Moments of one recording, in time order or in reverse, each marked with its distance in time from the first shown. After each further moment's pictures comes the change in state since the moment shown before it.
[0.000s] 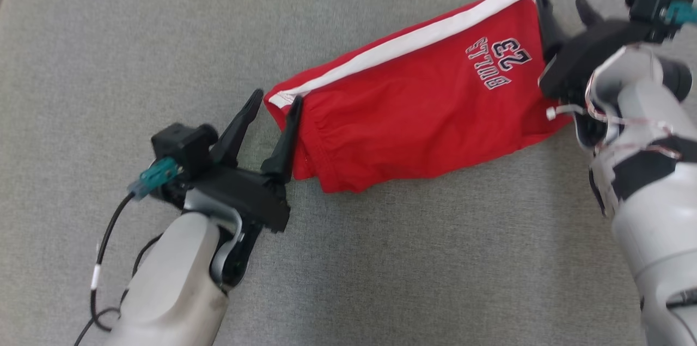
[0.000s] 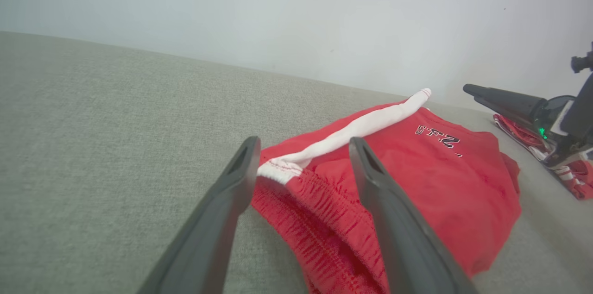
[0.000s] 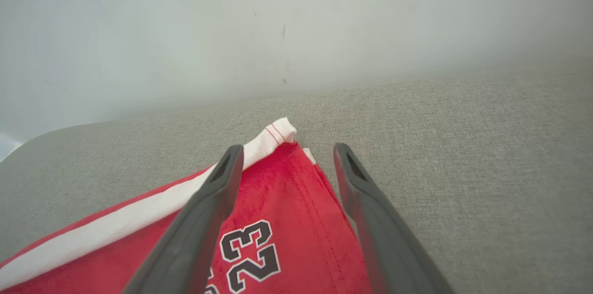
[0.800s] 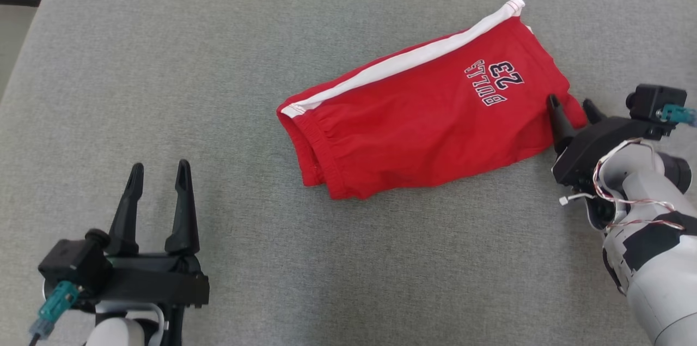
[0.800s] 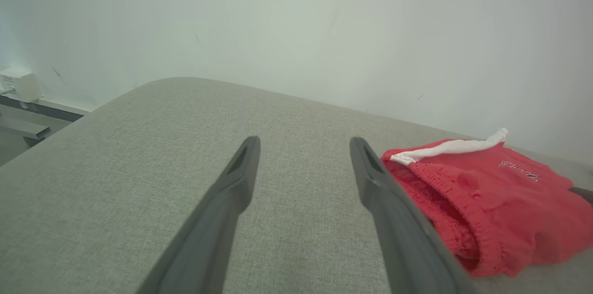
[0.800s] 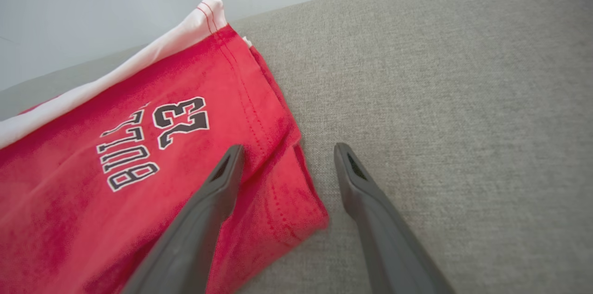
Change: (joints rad) left arm 0.437 -0.057 0.450 -0.387 0.289 0.008 -0.001; right arm 0.215 -0.090 0.150 0.026 0.193 0.000 -0.065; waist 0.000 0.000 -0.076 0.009
